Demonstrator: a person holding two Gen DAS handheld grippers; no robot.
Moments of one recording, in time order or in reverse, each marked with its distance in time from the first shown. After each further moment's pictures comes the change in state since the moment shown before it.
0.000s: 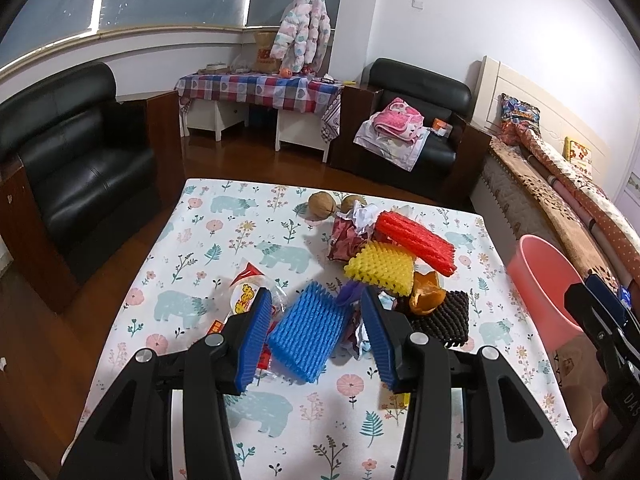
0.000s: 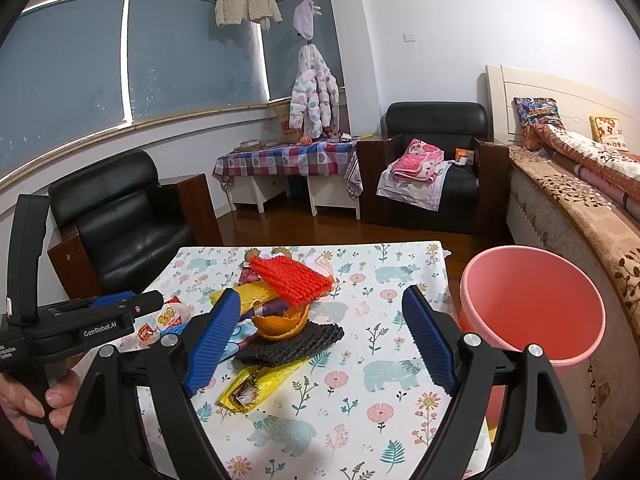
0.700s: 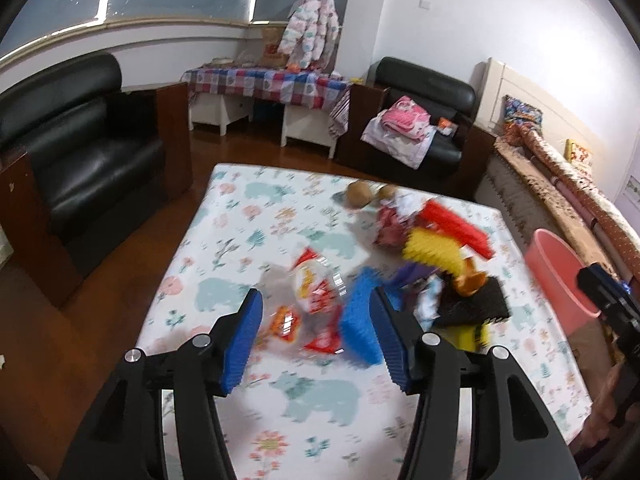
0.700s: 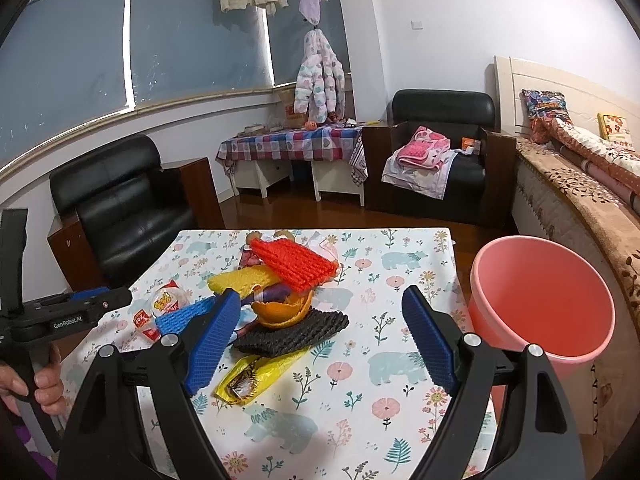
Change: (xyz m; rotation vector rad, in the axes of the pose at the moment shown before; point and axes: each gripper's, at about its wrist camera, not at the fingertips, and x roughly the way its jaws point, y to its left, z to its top) left arm 0.002 0.058 -0.012 -0.027 0.026 -0.005; right arm 0.018 0.001 -0.005 -0.016 0.056 0.014
